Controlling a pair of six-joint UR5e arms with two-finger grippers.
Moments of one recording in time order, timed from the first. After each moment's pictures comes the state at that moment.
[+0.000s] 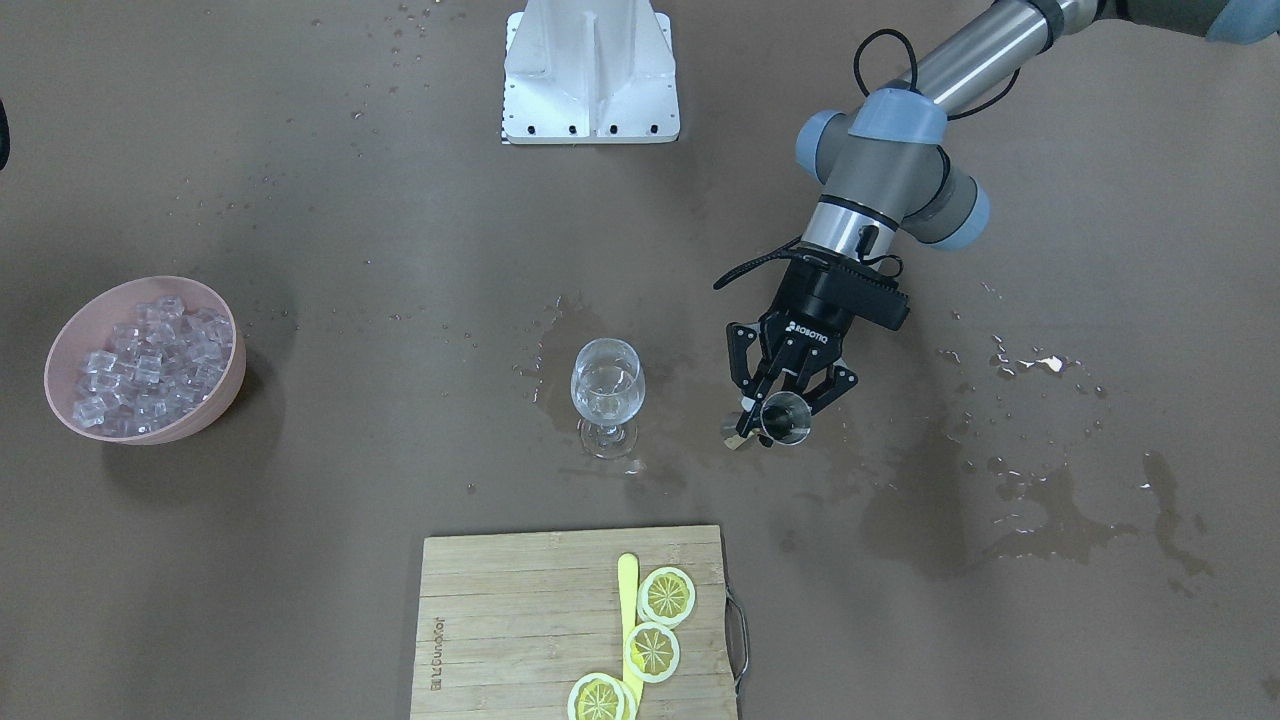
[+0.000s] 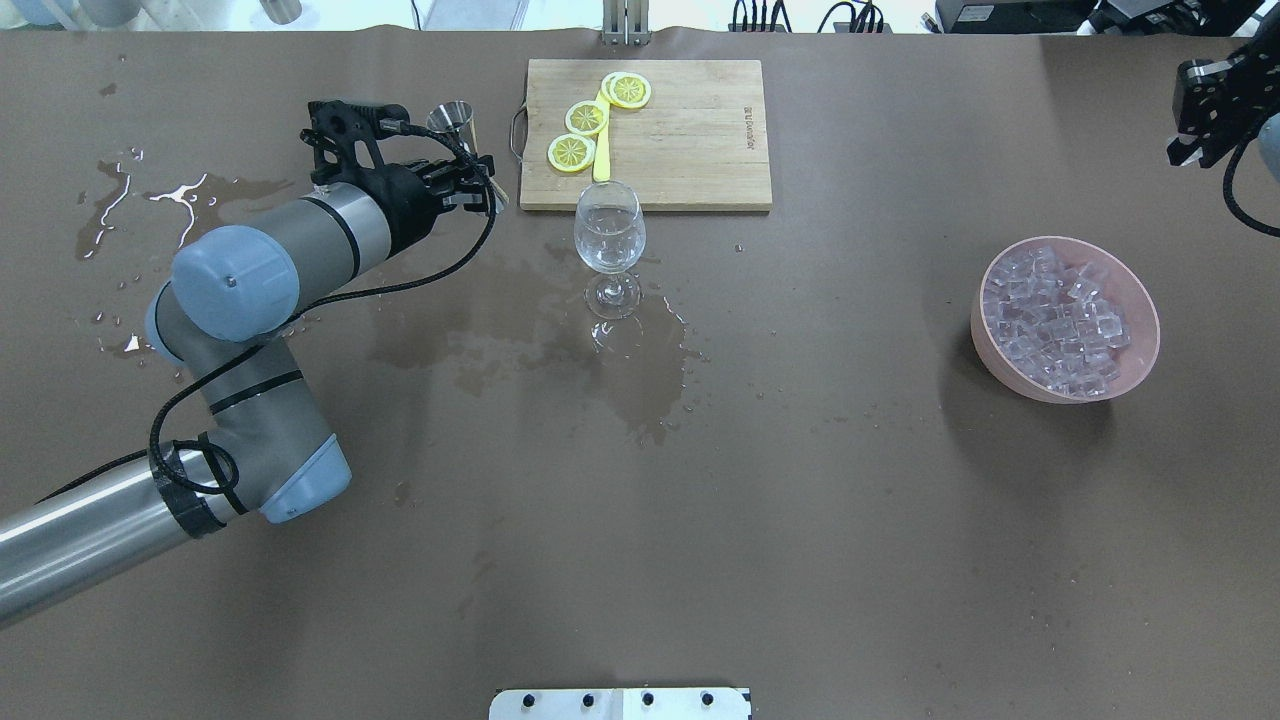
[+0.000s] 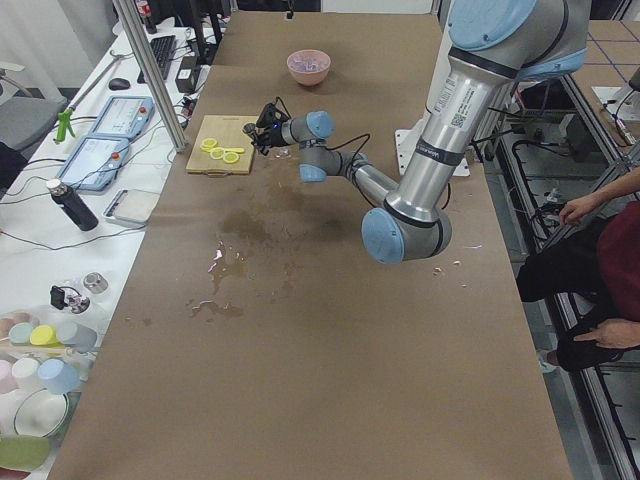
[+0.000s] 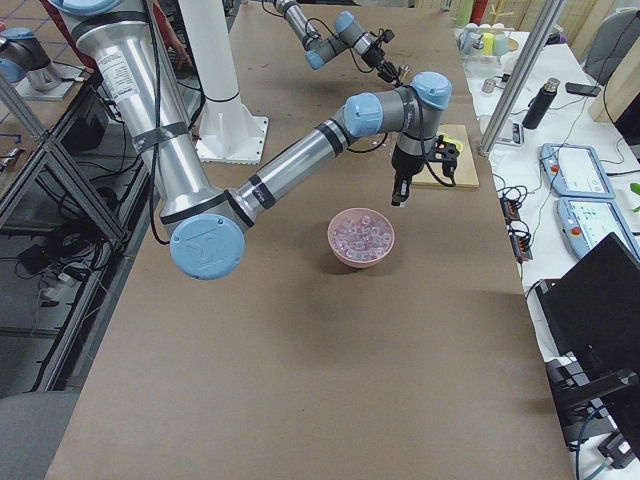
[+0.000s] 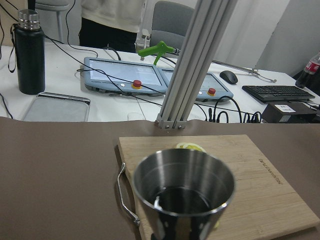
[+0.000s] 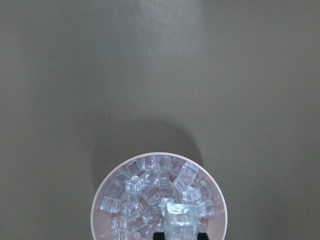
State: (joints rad) left arm -0.64 -2.08 -1.51 -2.62 -1.35 -0.97; right arm 1.30 -1.18 1.86 -2.07 2.30 0.44
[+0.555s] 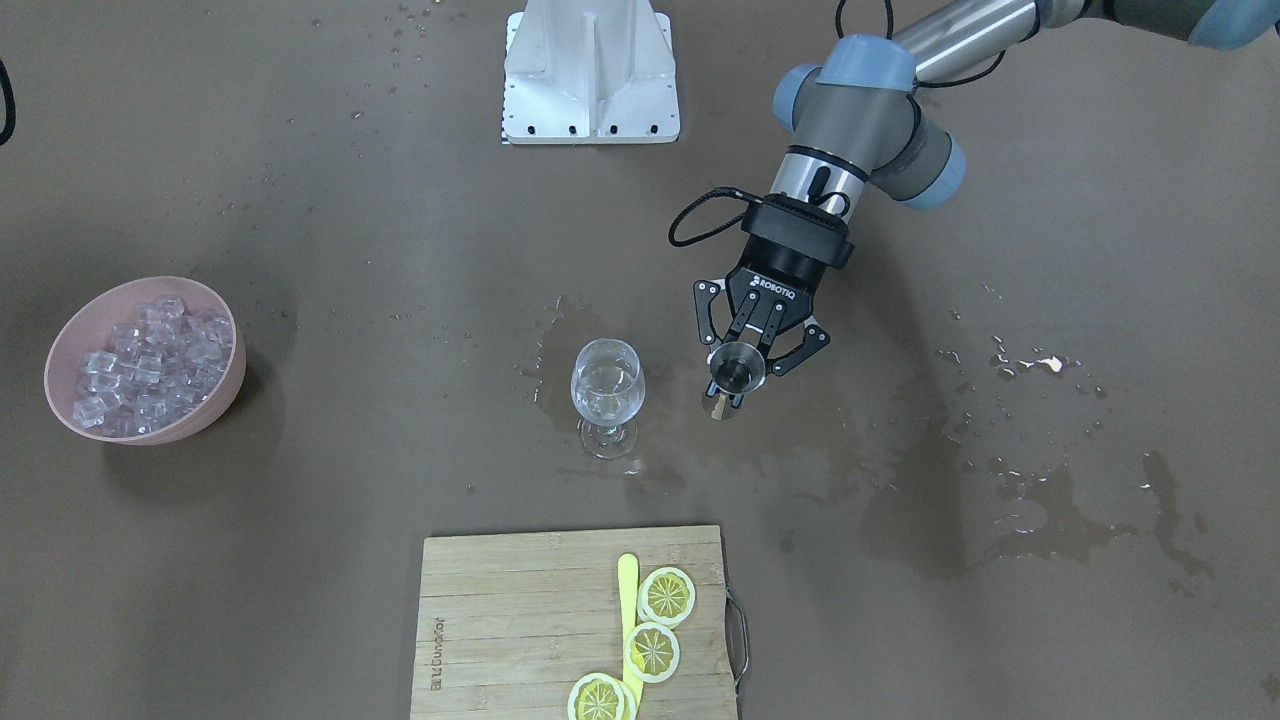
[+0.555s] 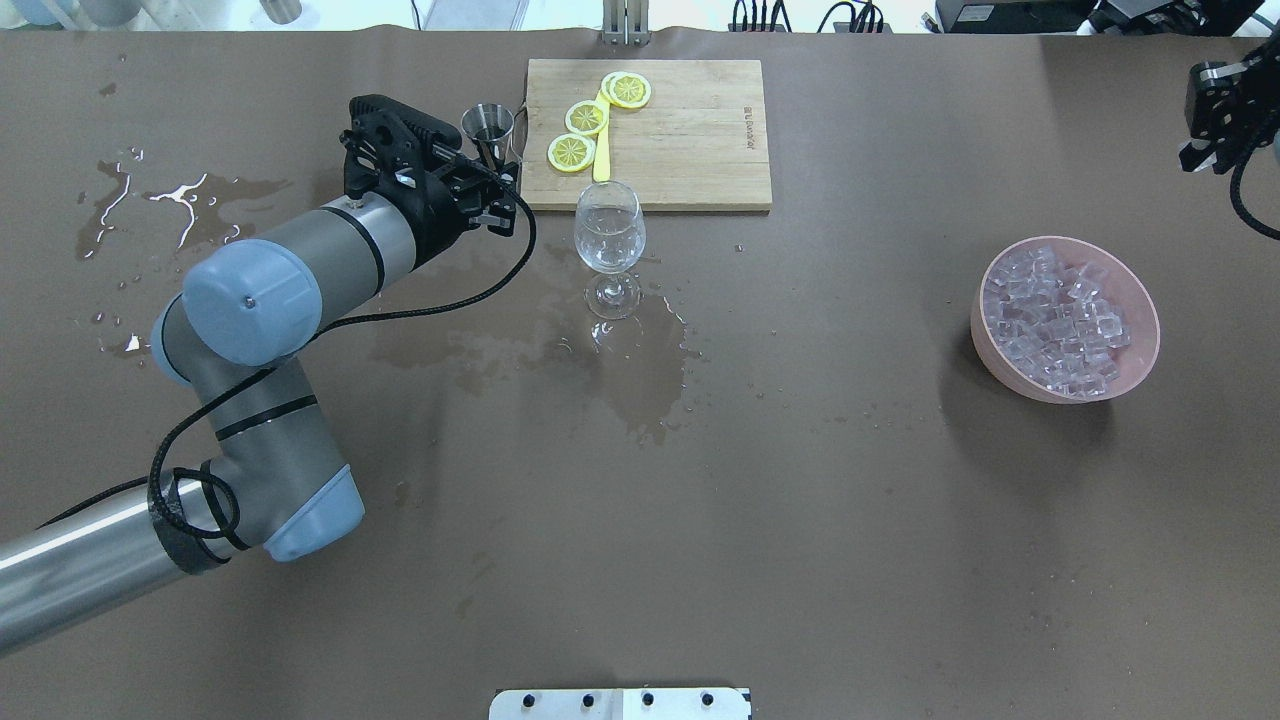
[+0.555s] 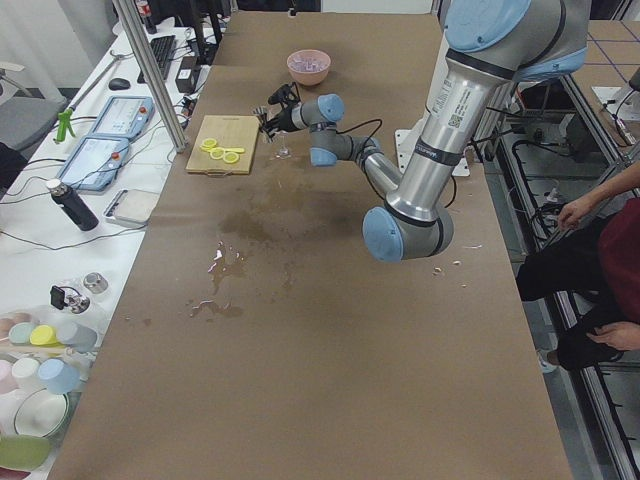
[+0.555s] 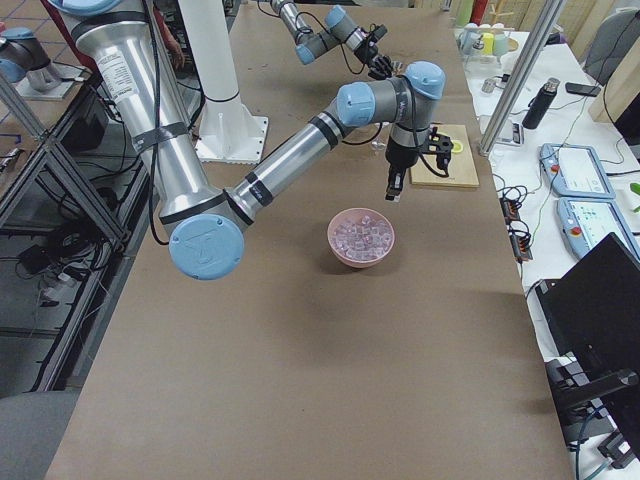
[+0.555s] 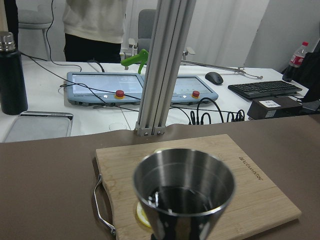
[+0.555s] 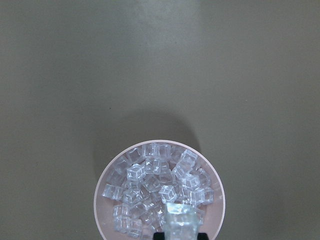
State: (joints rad) left arm -0.57 -2.08 -1.65 -2.45 -1.27 -0.67; right arm 1.30 -1.18 1.91 -2.11 2.29 0.44
